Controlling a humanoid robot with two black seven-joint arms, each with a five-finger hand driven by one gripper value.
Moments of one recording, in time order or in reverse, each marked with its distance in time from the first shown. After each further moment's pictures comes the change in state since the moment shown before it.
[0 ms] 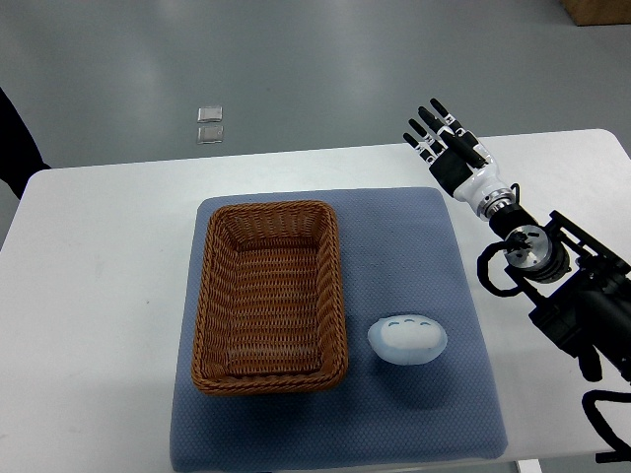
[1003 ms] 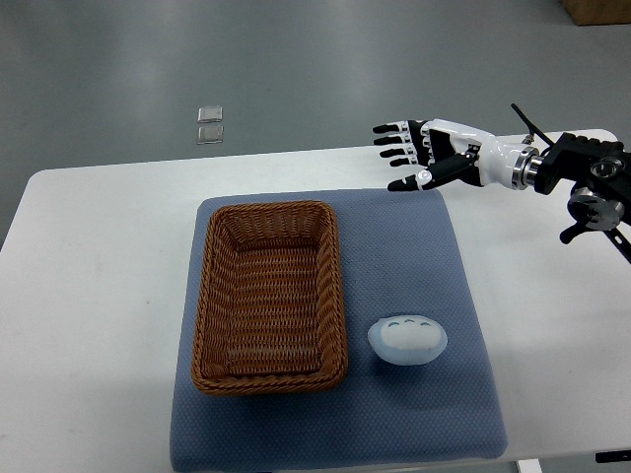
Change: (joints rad) left arm -0.020 0.000 0.001 -0.002 0.002 -0.008 0.000; right arm 0.166 -0.381 -0.295 0.317 -0.775 0.274 -0.190
